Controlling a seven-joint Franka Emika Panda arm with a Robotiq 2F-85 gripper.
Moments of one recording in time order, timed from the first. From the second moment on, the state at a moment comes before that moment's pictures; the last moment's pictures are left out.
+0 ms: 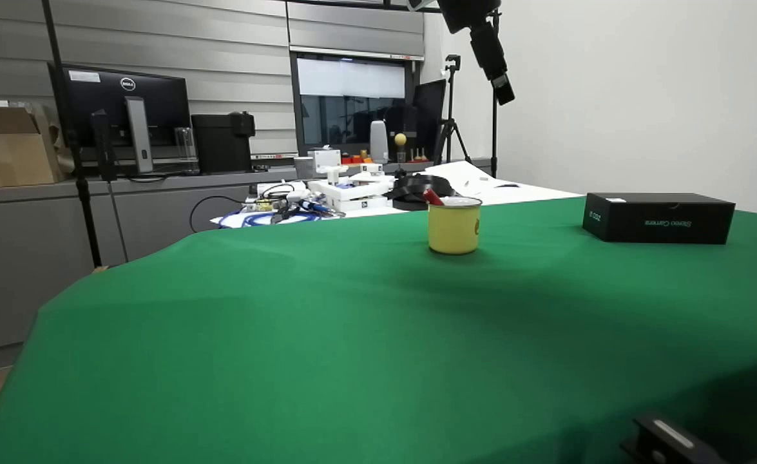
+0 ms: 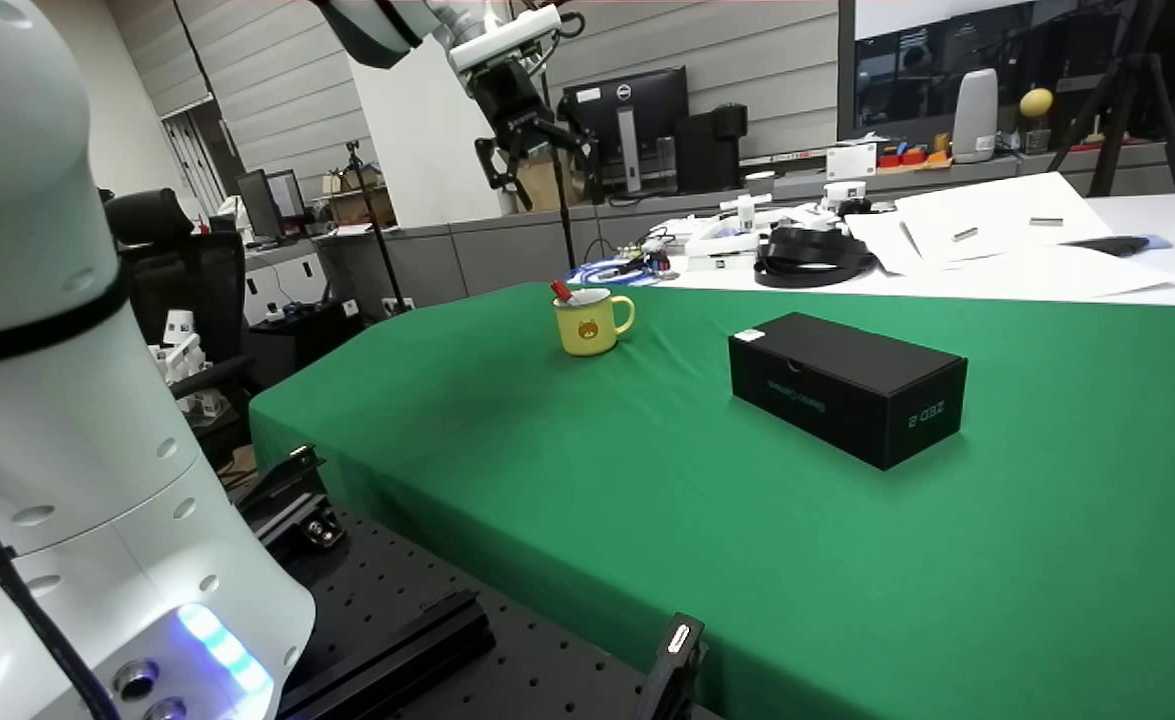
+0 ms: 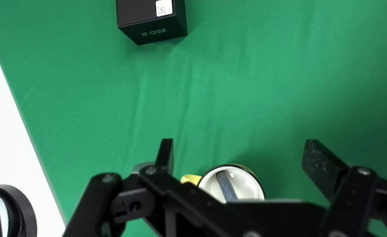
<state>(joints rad) 0.17 0.18 0.17 -1.98 -0.51 1.93 -0.37</state>
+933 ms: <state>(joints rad) 0.19 0.28 0.17 -1.92 -0.67 1.97 -0.39</state>
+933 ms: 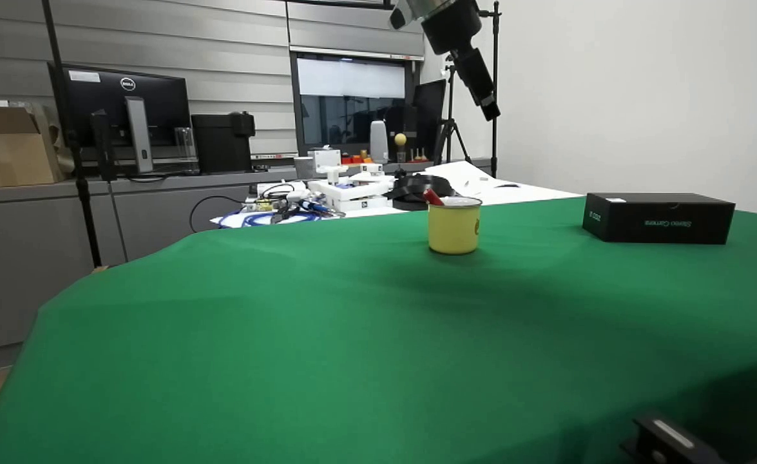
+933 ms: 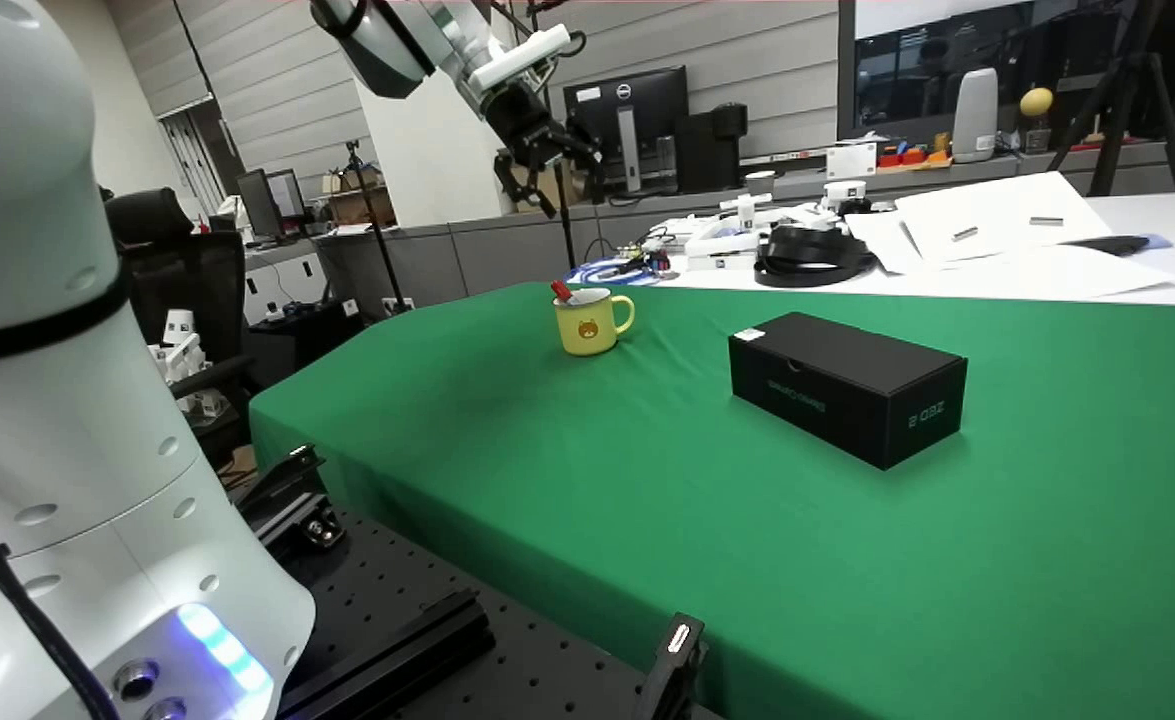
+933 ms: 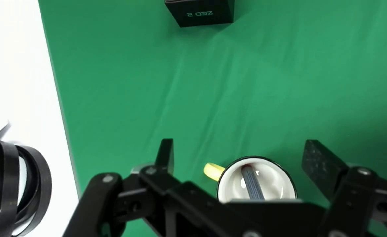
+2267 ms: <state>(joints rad) 0.26 0.57 0.18 -1.76 -0.67 2.03 -0.40</state>
